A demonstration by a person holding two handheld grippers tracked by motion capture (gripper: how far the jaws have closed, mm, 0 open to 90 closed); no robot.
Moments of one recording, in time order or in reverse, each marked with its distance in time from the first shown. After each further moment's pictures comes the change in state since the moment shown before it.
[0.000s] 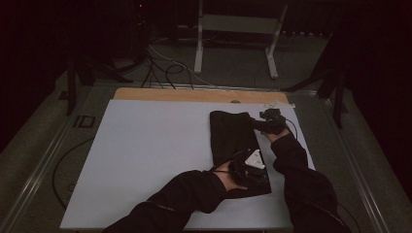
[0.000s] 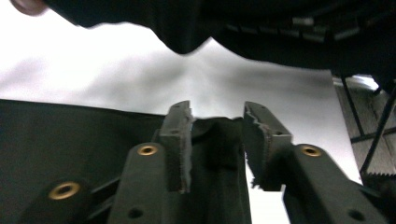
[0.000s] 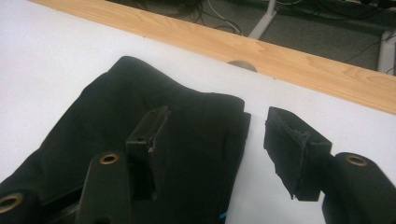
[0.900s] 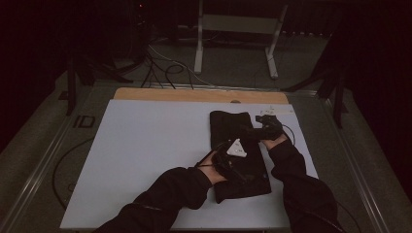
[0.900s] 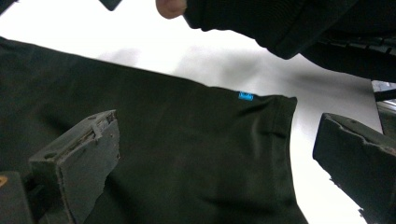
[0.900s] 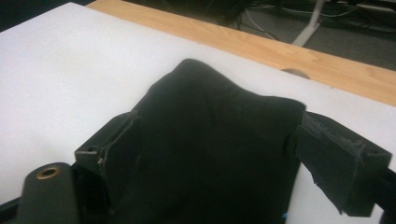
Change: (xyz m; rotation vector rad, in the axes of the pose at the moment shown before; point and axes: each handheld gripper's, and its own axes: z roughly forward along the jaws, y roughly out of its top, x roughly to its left) left arm 0.024 -0.021 -0.037 -0.013 0.118 -0.111; right arm 0.023 -0.009 -0.011 -0.055 0.159 -0.023
